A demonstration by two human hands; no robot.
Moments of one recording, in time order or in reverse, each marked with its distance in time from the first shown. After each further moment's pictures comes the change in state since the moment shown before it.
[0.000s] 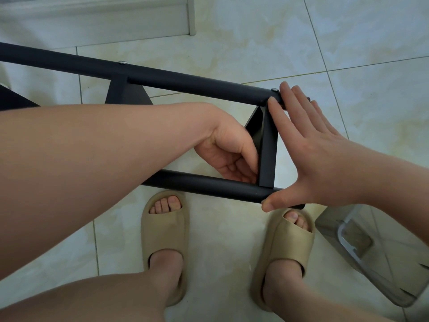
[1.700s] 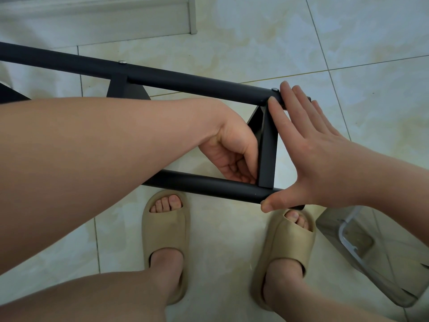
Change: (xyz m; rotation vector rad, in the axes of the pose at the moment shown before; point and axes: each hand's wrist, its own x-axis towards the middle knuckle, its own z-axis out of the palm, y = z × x) left_hand 0.001 0.006 0.004 0.035 0.017 -0.041; right_hand -0.001 -0.002 0.001 -0.013 0.009 0.002
